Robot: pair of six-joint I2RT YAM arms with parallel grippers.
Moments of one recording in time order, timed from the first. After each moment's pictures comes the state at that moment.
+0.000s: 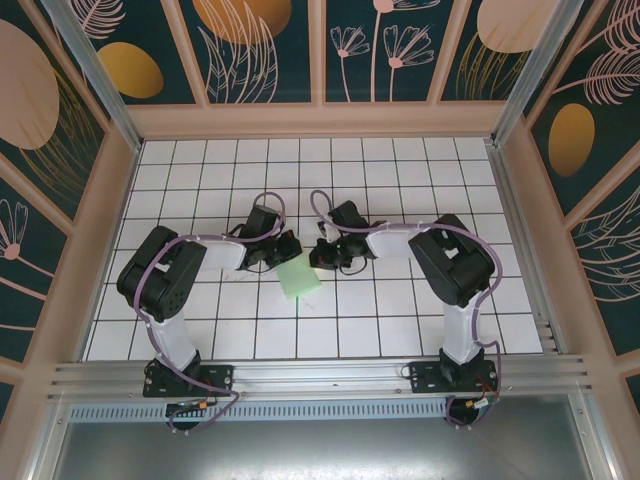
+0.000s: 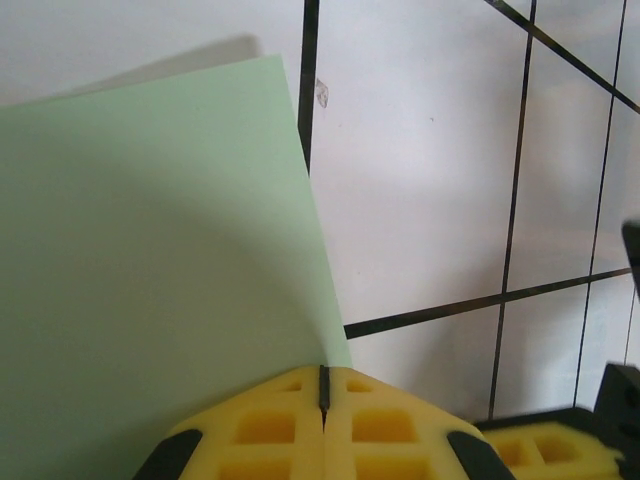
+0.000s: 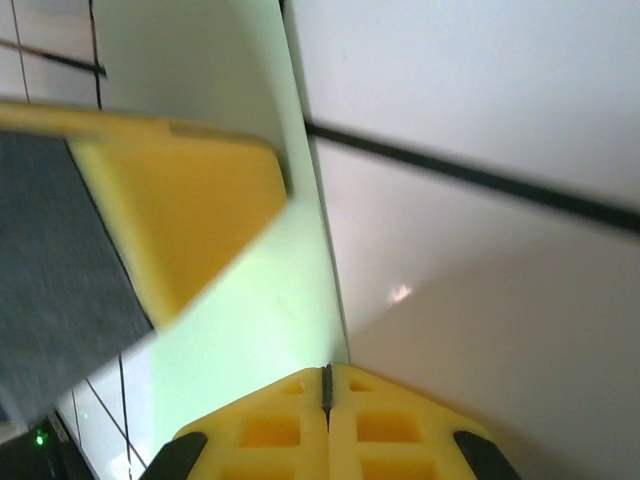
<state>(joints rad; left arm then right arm) -0.49 1.83 0.81 0.14 0.36 -0.83 0.68 1.93 1.04 -0.13 -0.55 0.63</state>
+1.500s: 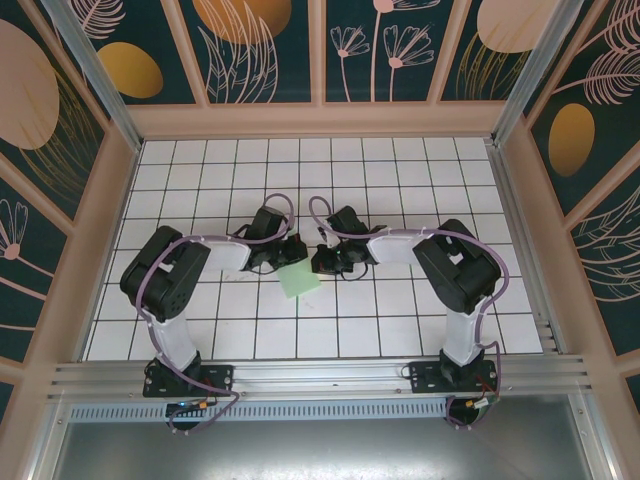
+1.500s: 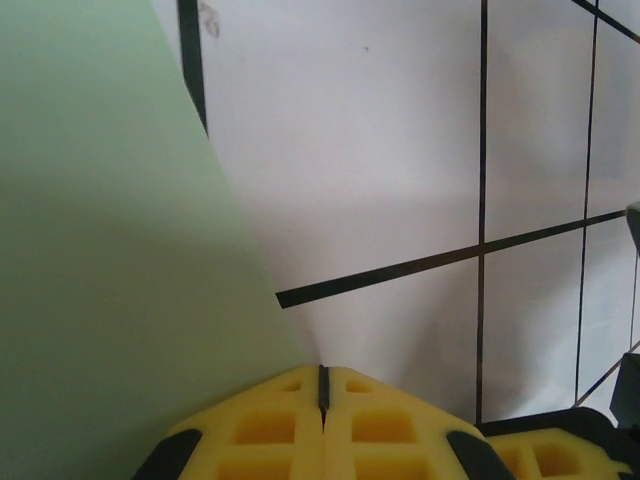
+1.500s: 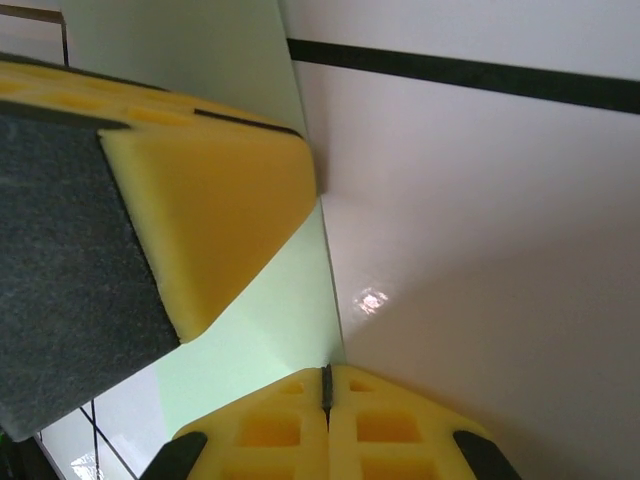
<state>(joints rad) -0.53 1.84 0.85 0.11 0.39 -0.75 0.71 1.89 1.01 -0.15 -0.47 0.62</state>
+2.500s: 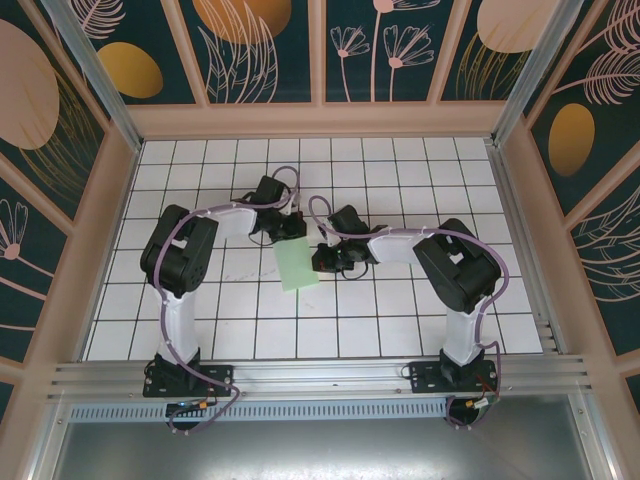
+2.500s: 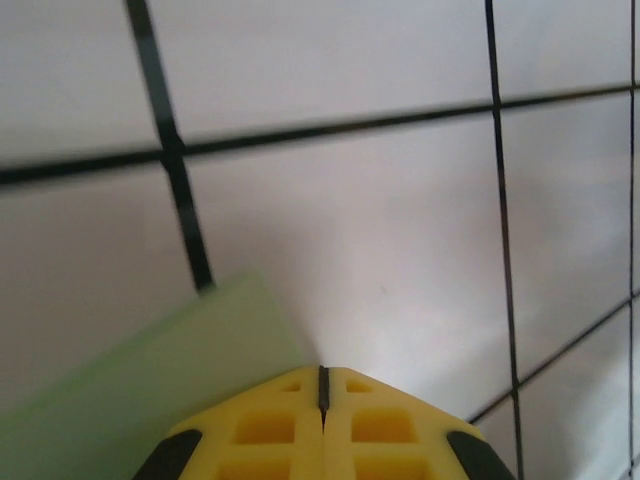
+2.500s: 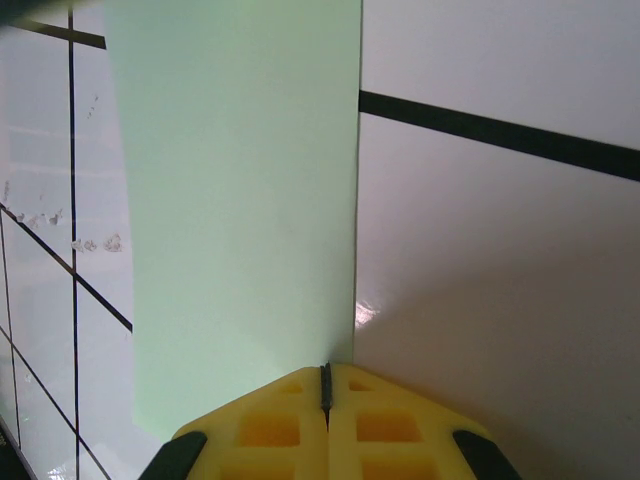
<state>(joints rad) -0.42 2.05 1.24 -0.22 0.44 -0.47 0.70 1.90 1.01 -0.13 -0.45 0.58</state>
